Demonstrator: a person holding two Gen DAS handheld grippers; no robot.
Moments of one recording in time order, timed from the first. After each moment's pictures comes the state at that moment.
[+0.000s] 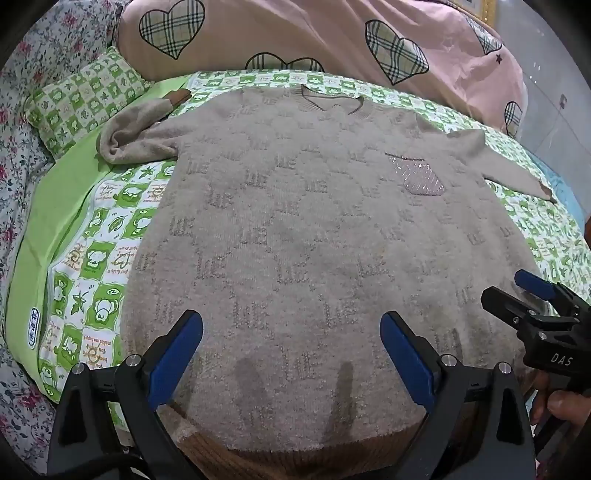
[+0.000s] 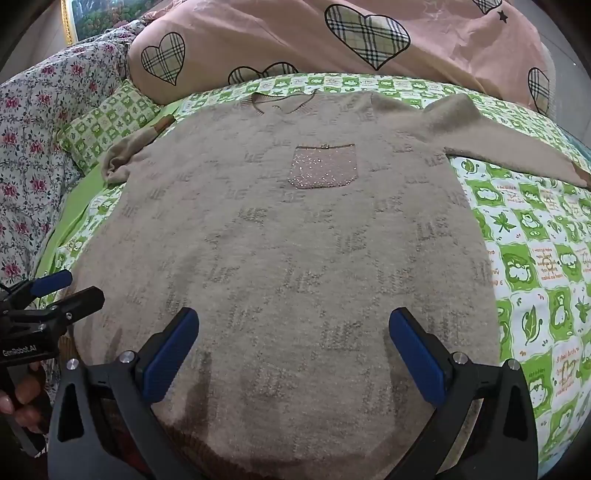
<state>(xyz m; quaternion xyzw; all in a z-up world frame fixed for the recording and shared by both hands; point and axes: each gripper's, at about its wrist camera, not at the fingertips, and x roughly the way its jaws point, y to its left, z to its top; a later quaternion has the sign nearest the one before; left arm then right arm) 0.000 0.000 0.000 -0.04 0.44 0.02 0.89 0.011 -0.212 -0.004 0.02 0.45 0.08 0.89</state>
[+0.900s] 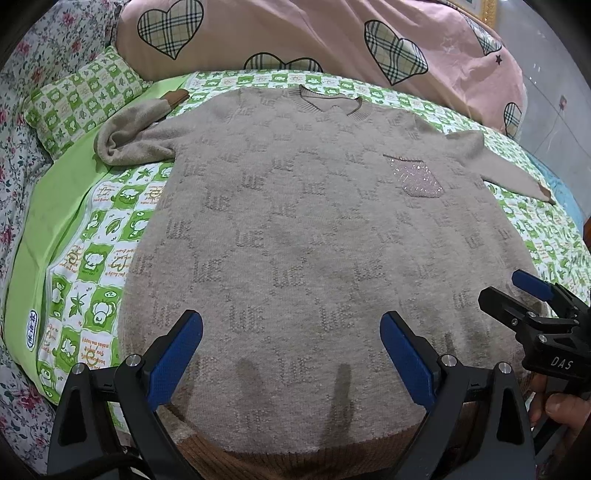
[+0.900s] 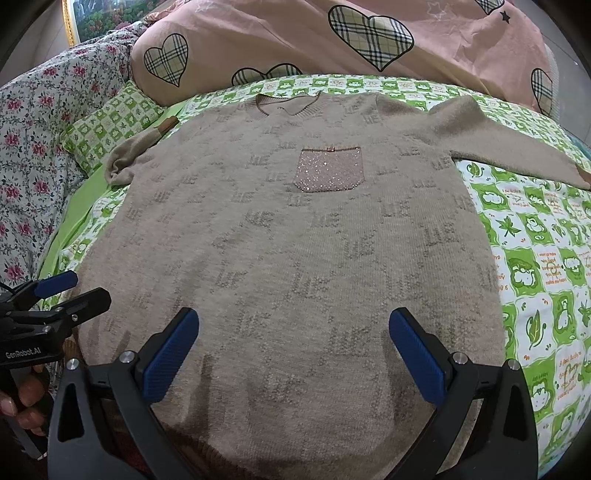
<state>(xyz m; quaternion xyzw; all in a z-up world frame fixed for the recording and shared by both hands) 0.004 -0.002 0.003 -0.04 0.45 0.02 0.89 0.013 -0.202 0.000 0.02 0.46 0.08 0.89</state>
